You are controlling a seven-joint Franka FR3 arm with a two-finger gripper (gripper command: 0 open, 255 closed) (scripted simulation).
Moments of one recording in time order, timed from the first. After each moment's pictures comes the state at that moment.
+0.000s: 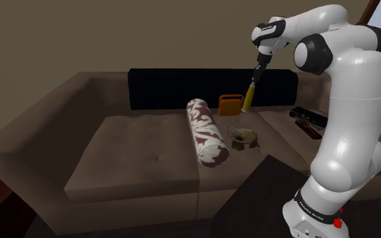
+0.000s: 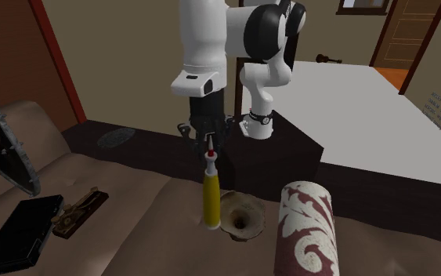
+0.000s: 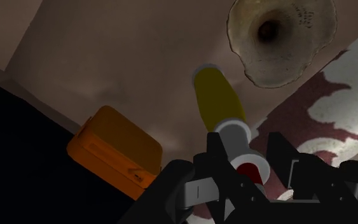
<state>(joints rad) -0.30 0.38 -0.52 -1.49 0.26 1.90 -0.94</state>
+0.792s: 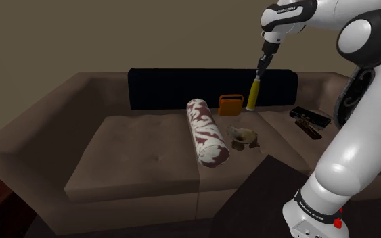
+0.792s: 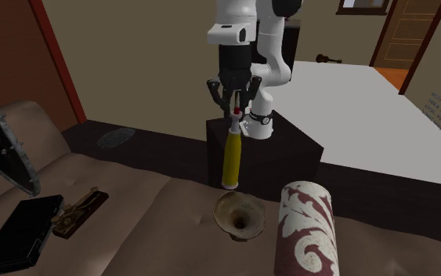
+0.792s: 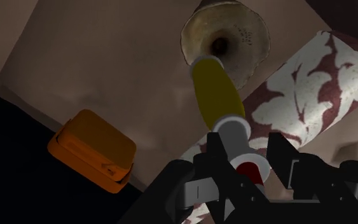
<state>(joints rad) -0.16 0.03 -0.52 -1.73 0.06 1.84 -0.77</state>
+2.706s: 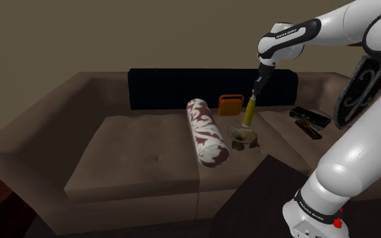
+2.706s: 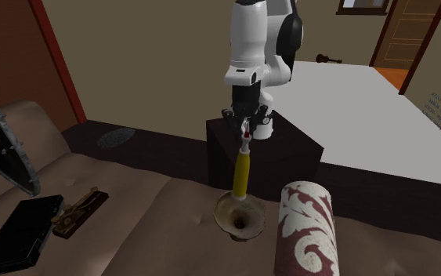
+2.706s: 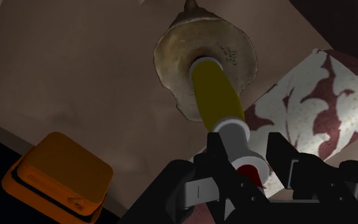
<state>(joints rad) -0.13 -0.12 -0.49 -2.12 -0.01 2.11 -0.69</state>
